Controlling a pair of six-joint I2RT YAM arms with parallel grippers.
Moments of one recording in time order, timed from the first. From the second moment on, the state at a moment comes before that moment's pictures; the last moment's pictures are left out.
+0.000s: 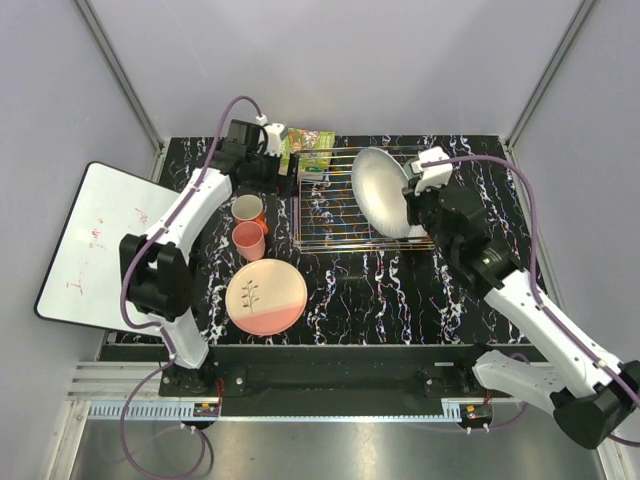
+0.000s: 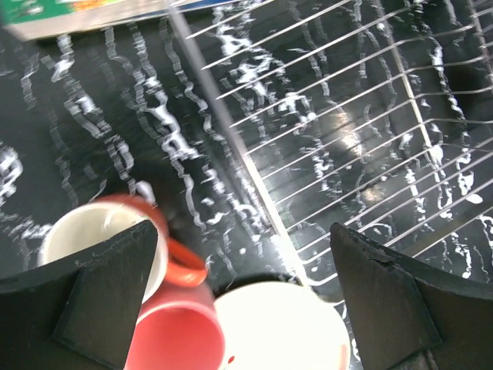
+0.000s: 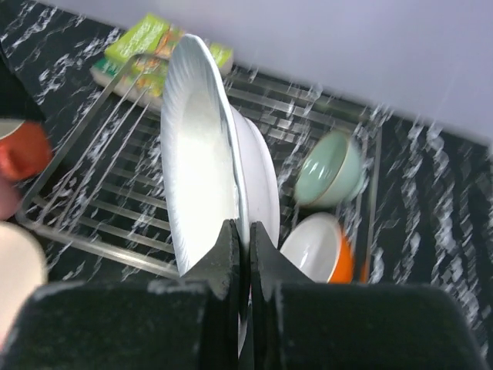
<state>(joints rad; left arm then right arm) -0.29 1.75 1.61 -0.68 0.26 -0.04 0.60 0.98 1.03 -0.25 0.29 0.00</state>
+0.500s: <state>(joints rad) -0.35 1.94 1.67 -0.68 0.21 -0.05 0.49 1.41 1.23 0.12 0.27 -0.56</state>
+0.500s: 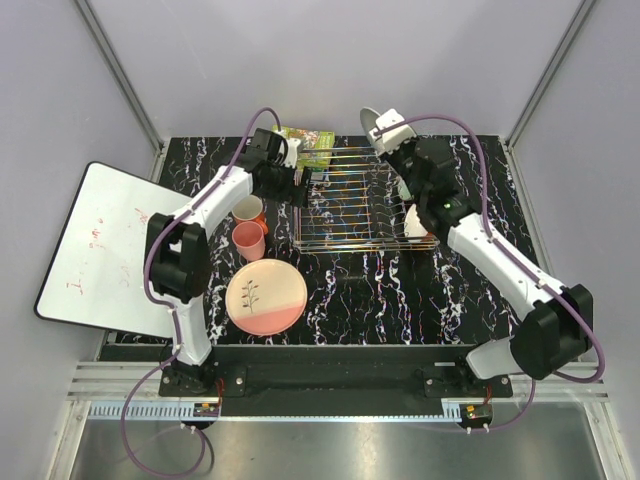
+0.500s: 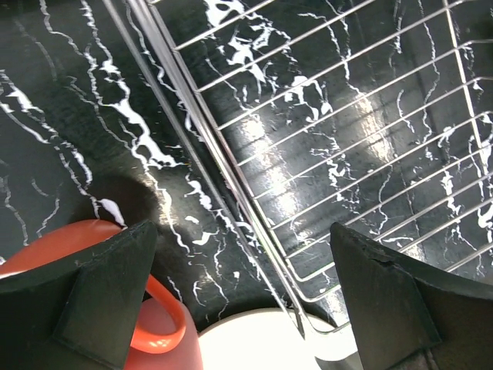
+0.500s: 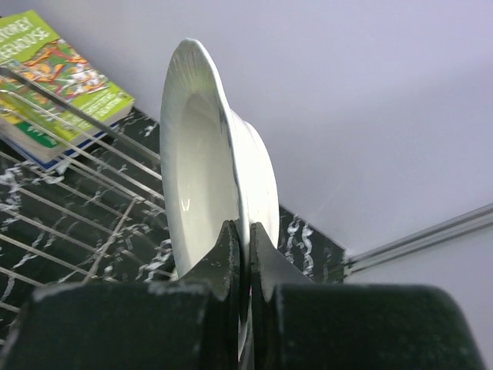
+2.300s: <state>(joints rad) -0.43 1.85 1.43 -0.60 0.21 0.15 0.38 1.46 1.28 -0.02 -0.01 -0.88</state>
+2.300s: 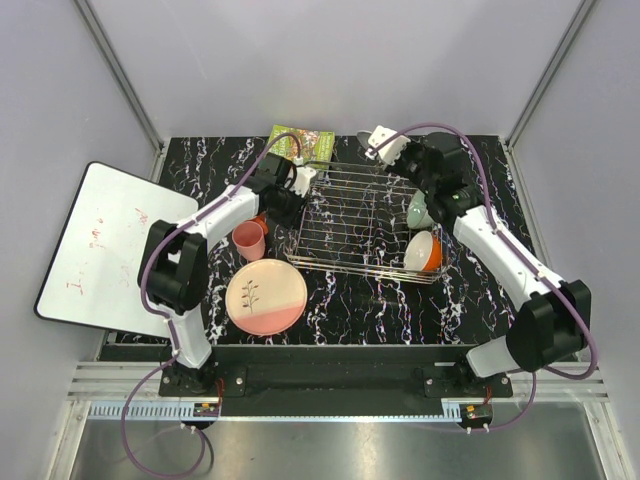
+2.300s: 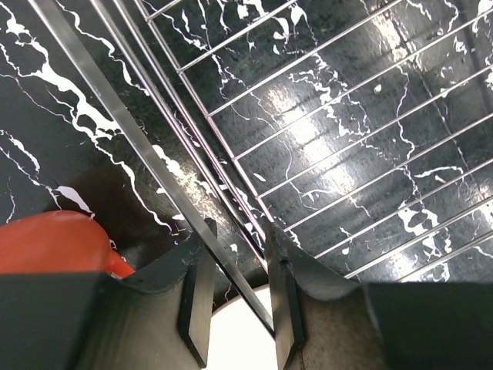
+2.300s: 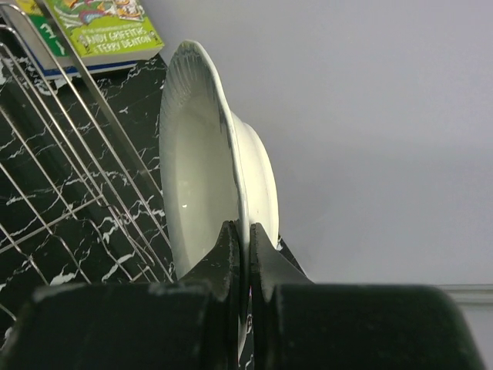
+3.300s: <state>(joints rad) -0.44 1.77 1.49 -0.69 0.15 0.22 0.36 1.37 1.18 -0.15 -0.04 -1.11</state>
